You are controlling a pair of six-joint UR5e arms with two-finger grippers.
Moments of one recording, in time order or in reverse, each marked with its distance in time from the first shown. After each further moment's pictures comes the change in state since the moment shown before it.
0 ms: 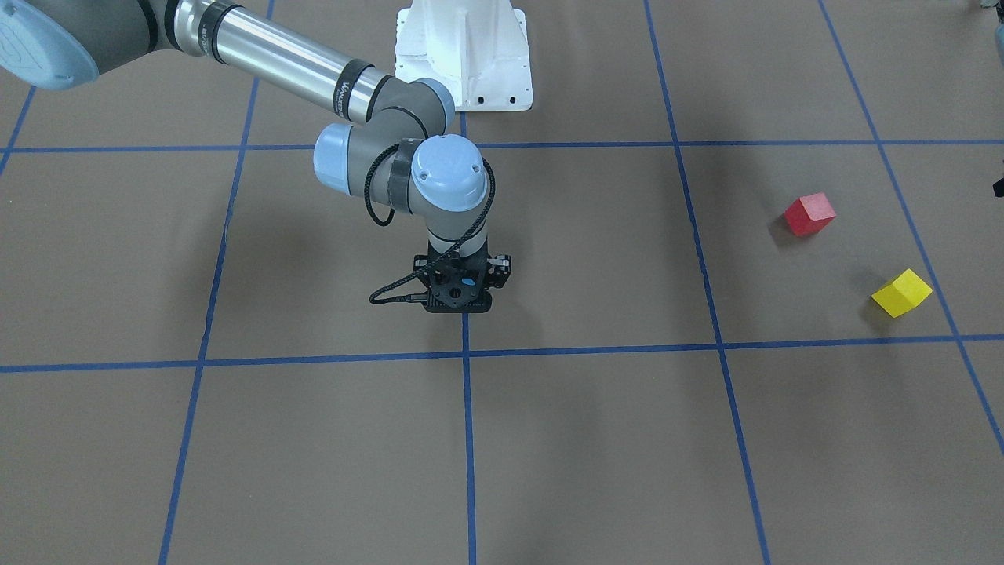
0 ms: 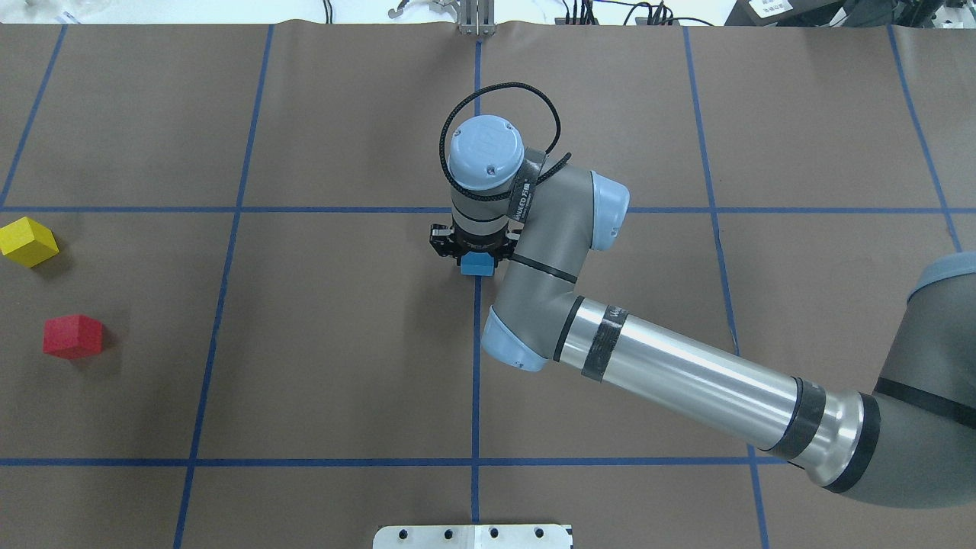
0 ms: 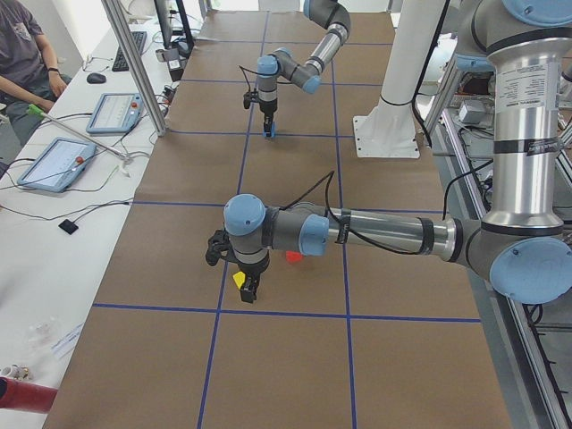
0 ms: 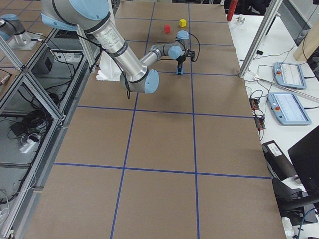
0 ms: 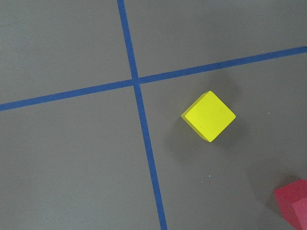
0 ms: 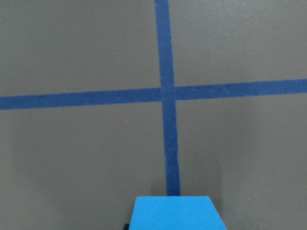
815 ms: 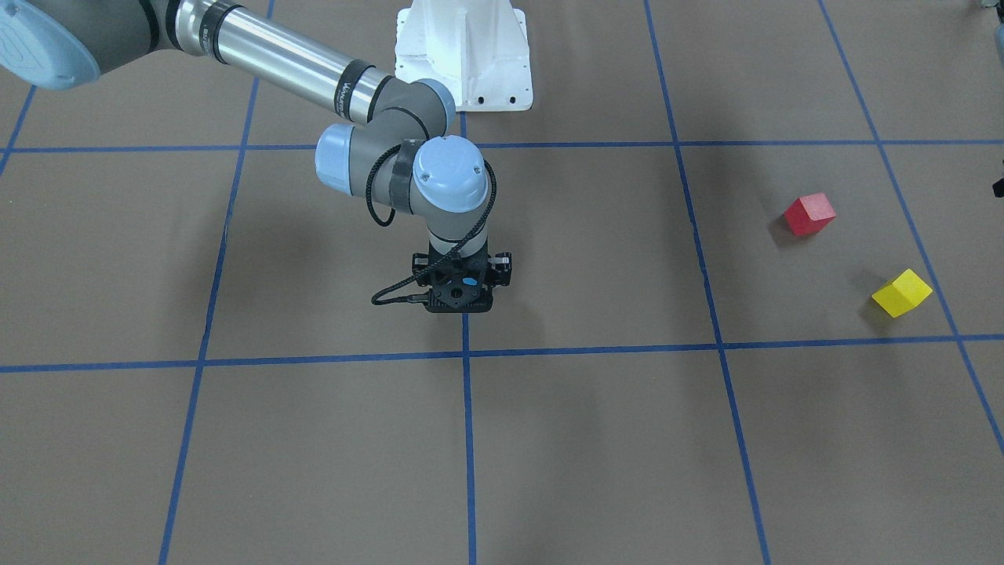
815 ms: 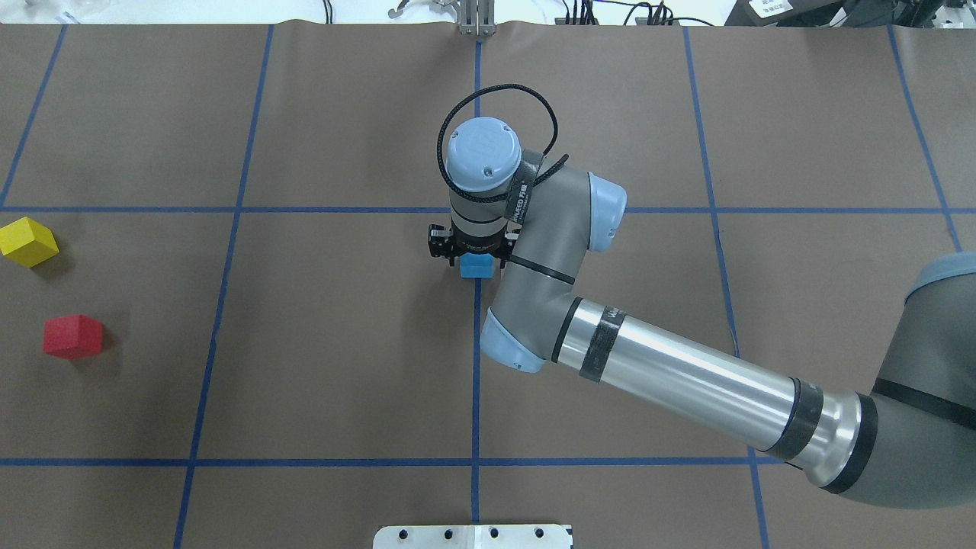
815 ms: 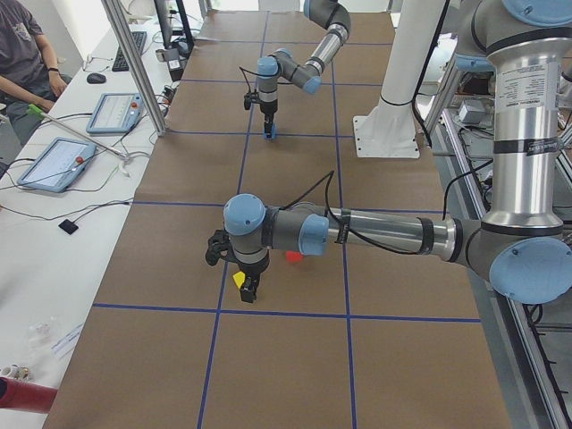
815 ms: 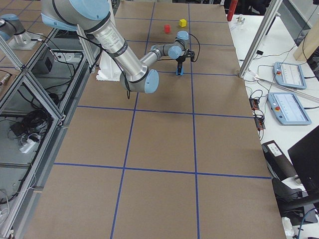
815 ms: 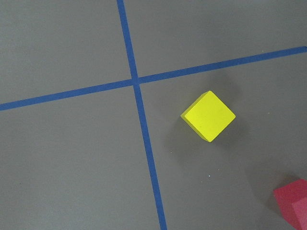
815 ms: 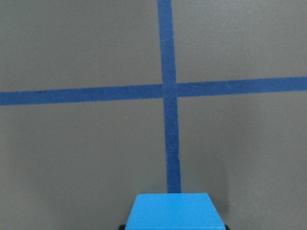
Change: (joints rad) left arm 0.001 -0.001 0.000 0.000 0.000 -0.001; right arm 0.000 -0.001 0.001 -0.005 0.001 -0.019
